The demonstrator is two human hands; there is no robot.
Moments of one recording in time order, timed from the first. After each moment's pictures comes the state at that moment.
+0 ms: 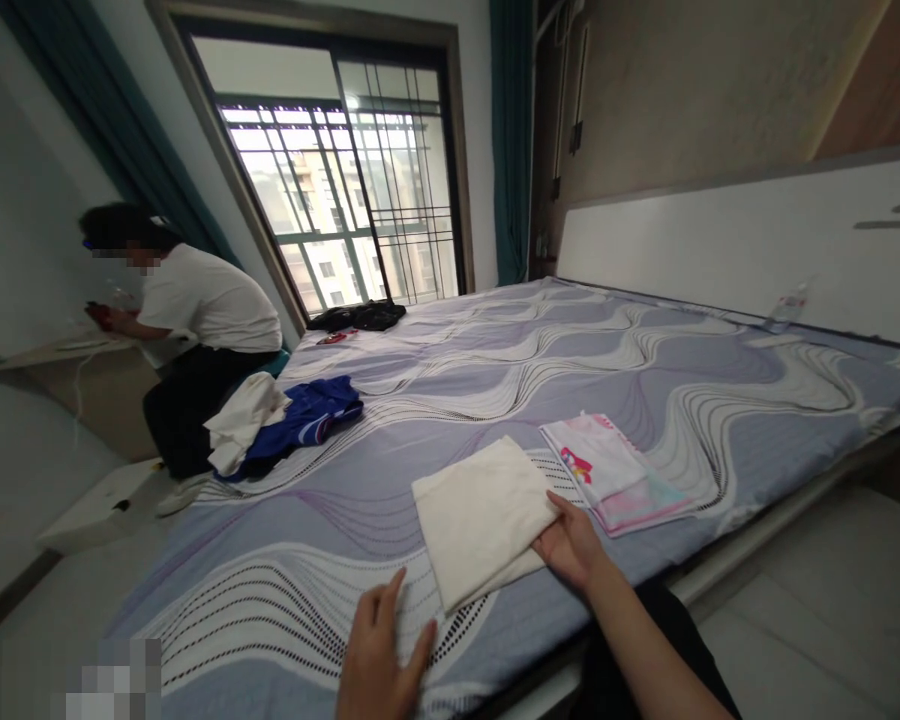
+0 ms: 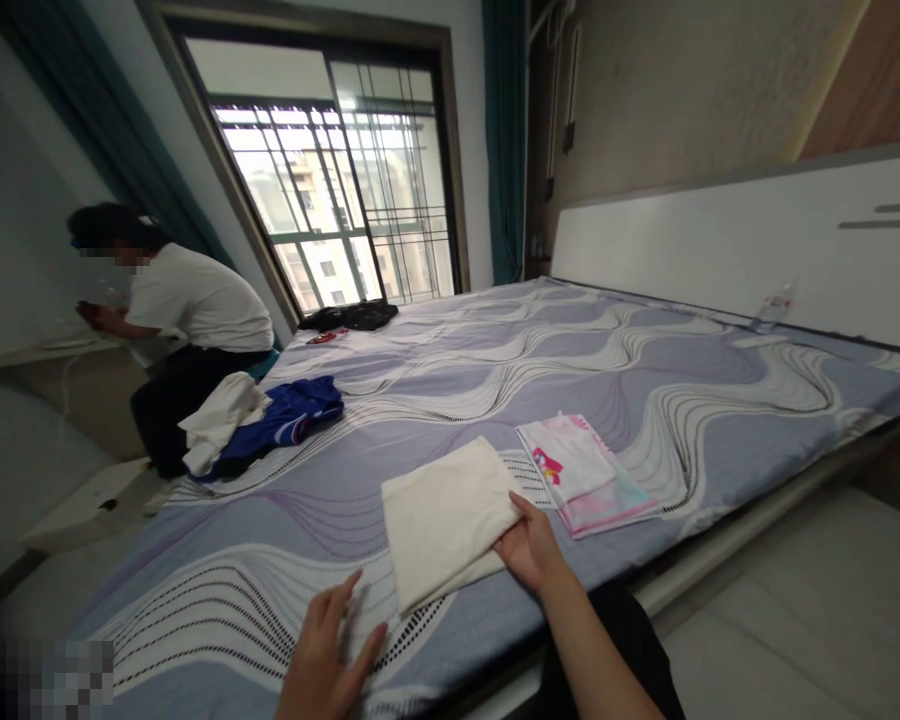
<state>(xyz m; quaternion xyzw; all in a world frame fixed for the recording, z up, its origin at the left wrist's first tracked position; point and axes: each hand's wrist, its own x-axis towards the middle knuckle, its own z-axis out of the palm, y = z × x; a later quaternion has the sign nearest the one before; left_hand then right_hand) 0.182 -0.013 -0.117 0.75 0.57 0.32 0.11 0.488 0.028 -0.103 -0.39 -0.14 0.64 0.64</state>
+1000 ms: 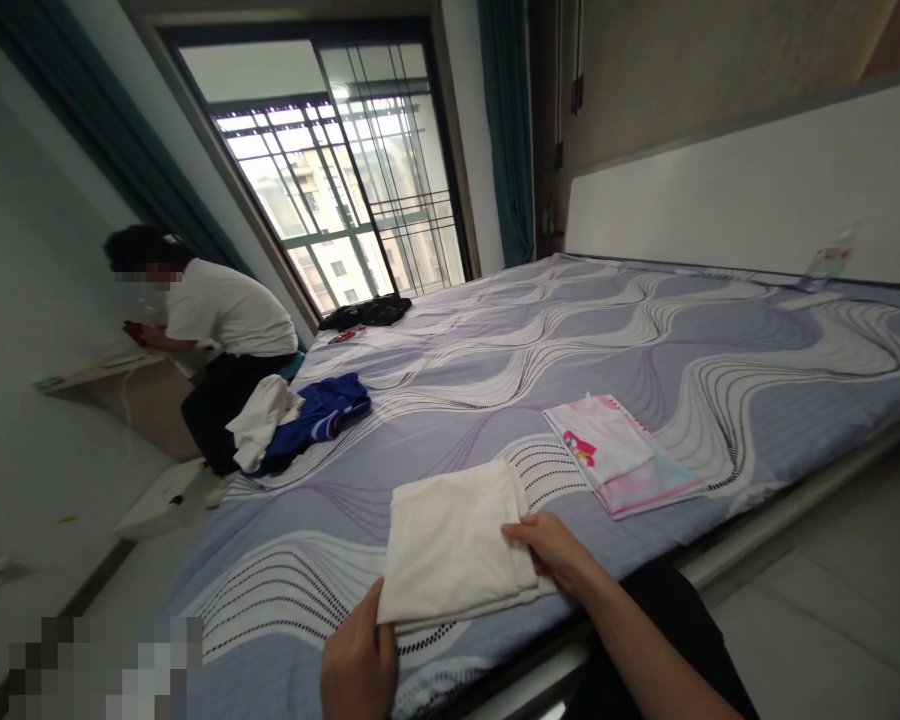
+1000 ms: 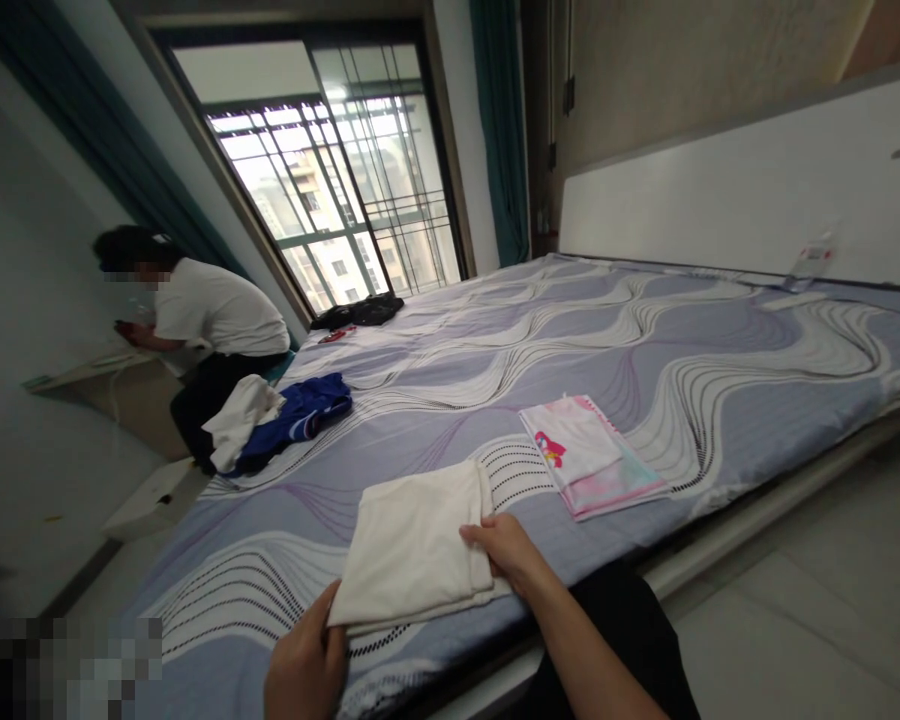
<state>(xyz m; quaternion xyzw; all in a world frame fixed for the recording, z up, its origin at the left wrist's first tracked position) 0.164 -0.028 -0.122 0.73 0.64 0.23 -0.09 0.463 0.011 -0.111 -0.55 -0.33 0.62 0.45</state>
